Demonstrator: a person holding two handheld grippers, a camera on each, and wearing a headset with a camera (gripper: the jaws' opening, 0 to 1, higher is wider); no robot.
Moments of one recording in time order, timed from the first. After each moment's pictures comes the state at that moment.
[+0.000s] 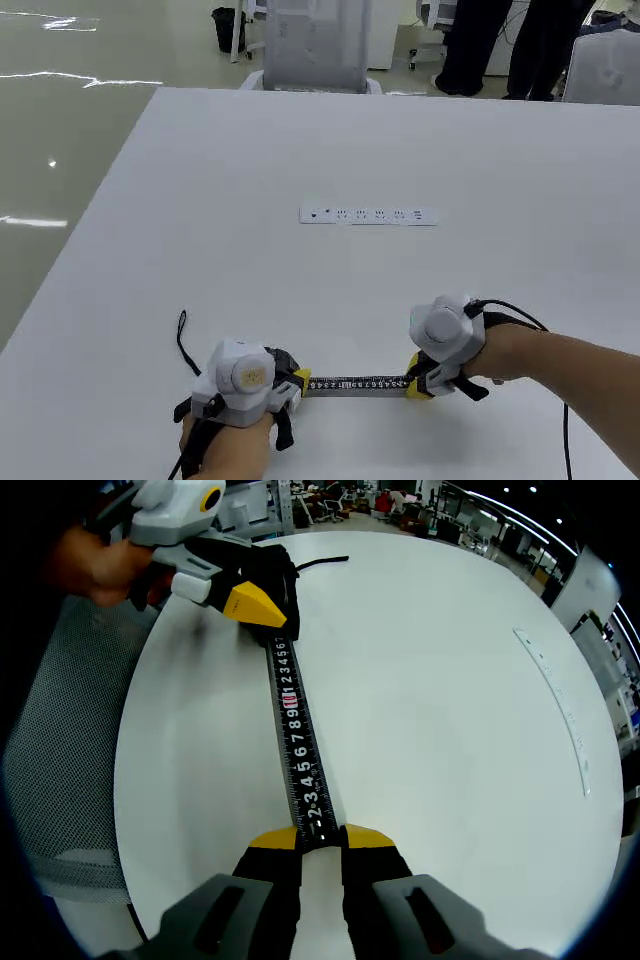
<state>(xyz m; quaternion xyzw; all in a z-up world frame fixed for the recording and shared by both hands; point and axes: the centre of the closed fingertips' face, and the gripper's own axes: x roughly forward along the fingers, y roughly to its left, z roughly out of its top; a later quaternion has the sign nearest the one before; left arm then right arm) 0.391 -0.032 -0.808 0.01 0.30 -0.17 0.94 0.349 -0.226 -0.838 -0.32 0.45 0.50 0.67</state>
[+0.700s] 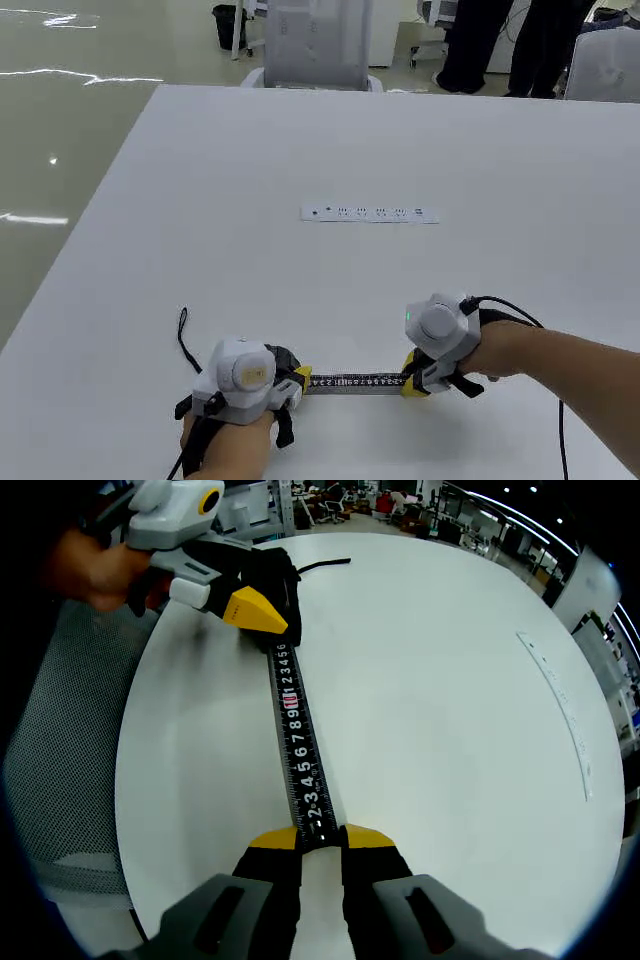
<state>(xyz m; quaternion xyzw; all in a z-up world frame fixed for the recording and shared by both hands) 0.391 -0.032 -0.808 0.01 0.30 -0.17 0.94 0.350 -0.220 -0.839 -0.32 0.45 0.50 0.67</state>
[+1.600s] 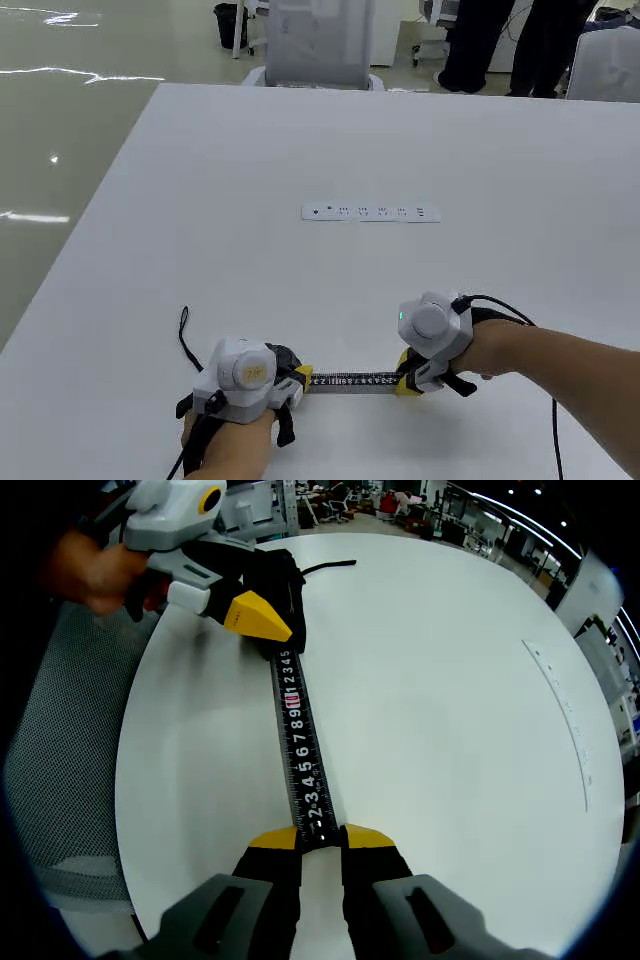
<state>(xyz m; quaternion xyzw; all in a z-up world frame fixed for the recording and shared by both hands) 0.392 -0.032 -0.808 0.01 0.30 -0.17 0.94 0.351 -0.208 -0.837 -0.32 0.45 0.51 0.66</state>
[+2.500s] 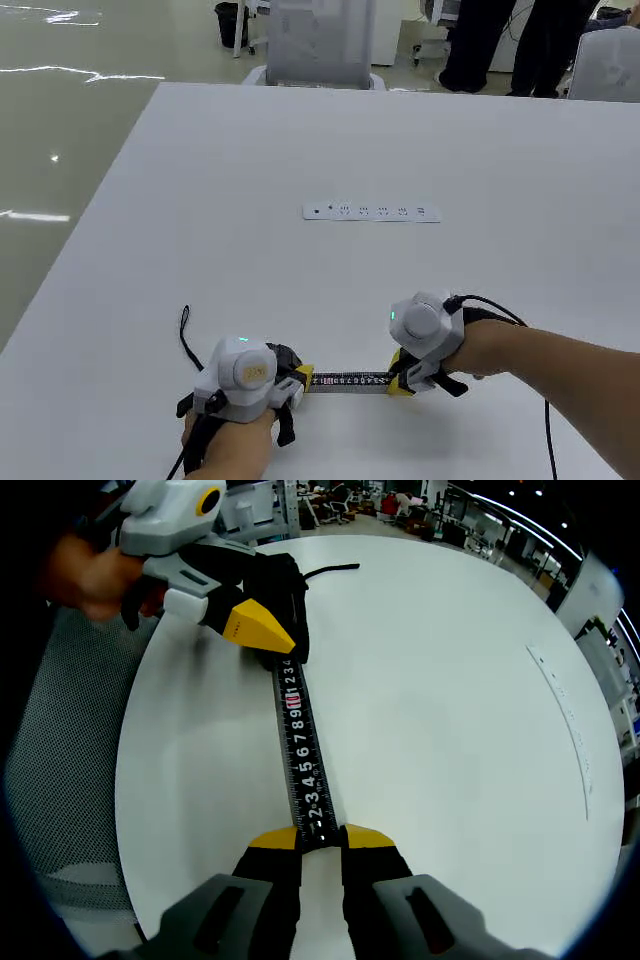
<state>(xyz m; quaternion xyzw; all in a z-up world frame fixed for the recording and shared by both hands) 0.392 -0.032 -0.808 0.01 0.30 -0.17 0.94 0.352 -0.196 -0.838 -0.32 0.44 0.51 0.66</state>
